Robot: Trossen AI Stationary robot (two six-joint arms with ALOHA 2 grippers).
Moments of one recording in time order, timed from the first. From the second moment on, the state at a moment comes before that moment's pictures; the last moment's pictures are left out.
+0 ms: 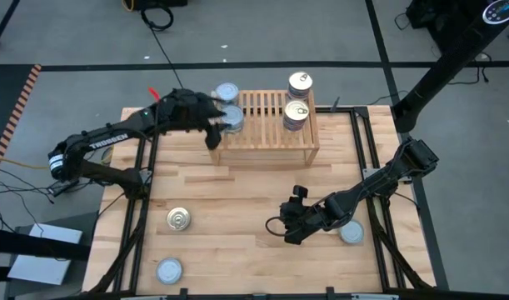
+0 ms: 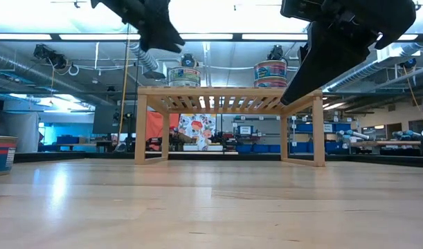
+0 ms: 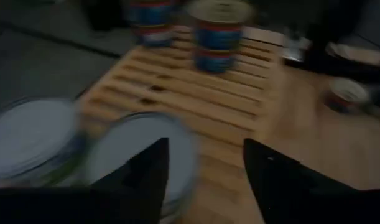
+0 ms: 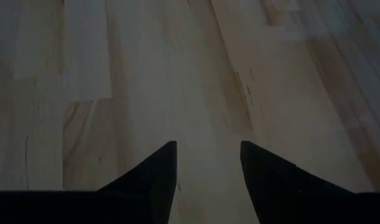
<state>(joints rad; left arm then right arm) 0.44 1.20 1.12 -0.39 0.04 0.02 0.48 1.64 1.01 -0.39 0.50 0.52</state>
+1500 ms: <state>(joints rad) 0.15 1.60 1.18 -0.32 -0.87 0.31 0.47 1.64 1.01 -0.40 0.50 0.49</state>
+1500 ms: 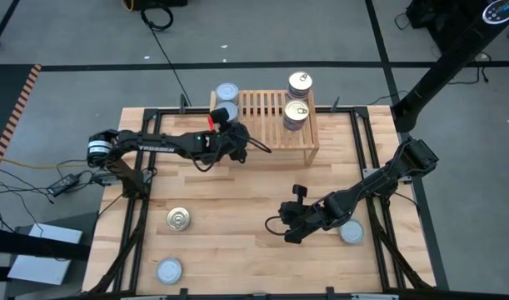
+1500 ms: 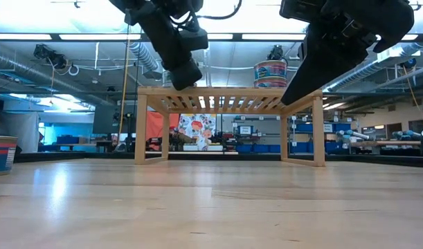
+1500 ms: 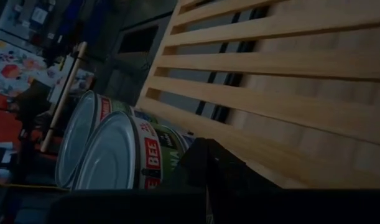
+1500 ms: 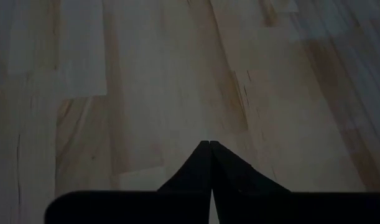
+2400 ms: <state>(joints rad) -0.19 1.44 0.85 0.09 -0.47 0.23 0.51 1.64 1.01 -0.42 0.50 0.48</state>
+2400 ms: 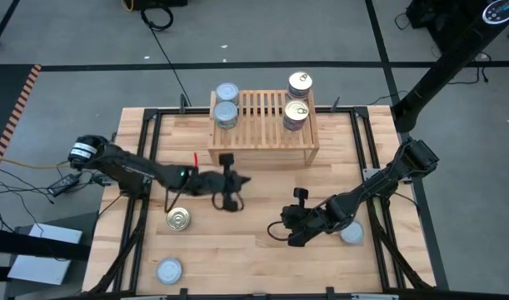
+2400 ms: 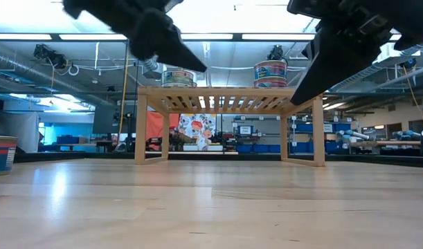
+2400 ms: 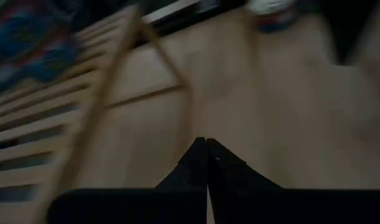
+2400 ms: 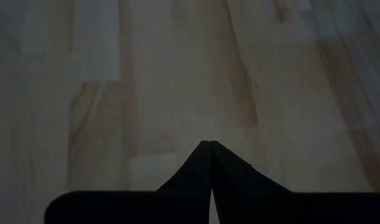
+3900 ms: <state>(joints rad) -0.40 1.44 0.37 0.87 -0.36 -0.06 0.55 1.65 0.97 -1.24 -0.05 1.07</state>
